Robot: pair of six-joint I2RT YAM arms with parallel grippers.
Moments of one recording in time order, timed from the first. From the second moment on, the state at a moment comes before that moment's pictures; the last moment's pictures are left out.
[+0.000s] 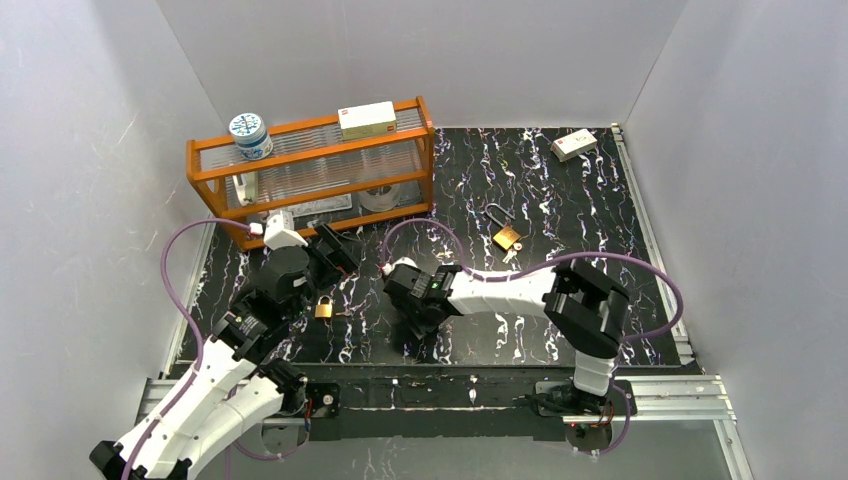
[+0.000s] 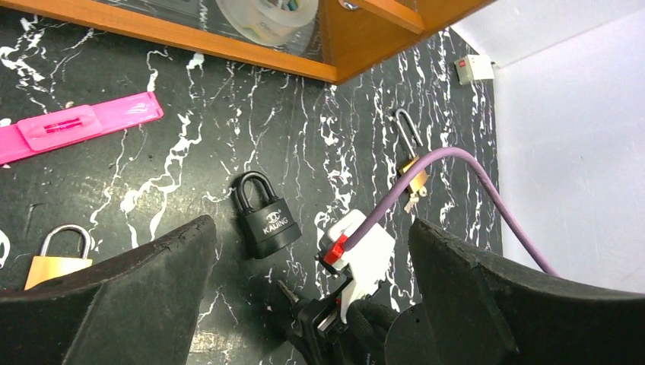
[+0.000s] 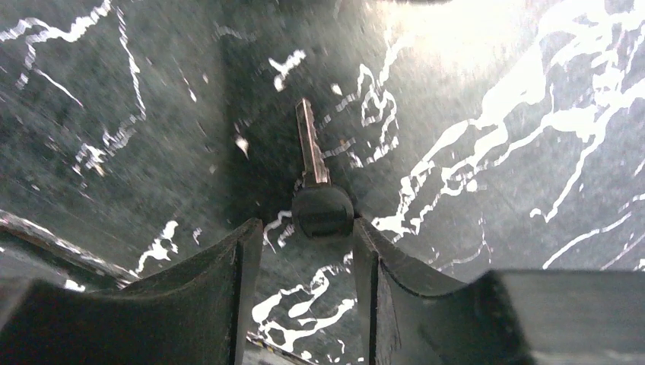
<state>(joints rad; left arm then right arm) -0.61 0.62 0.70 -0.48 -0.34 -0.86 1.20 1.80 1.15 -0.59 0.16 0.44</state>
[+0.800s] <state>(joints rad) -0.61 0.62 0.60 -0.49 -0.42 -1.03 1.19 1.67 1.00 -0.41 0.23 0.41</state>
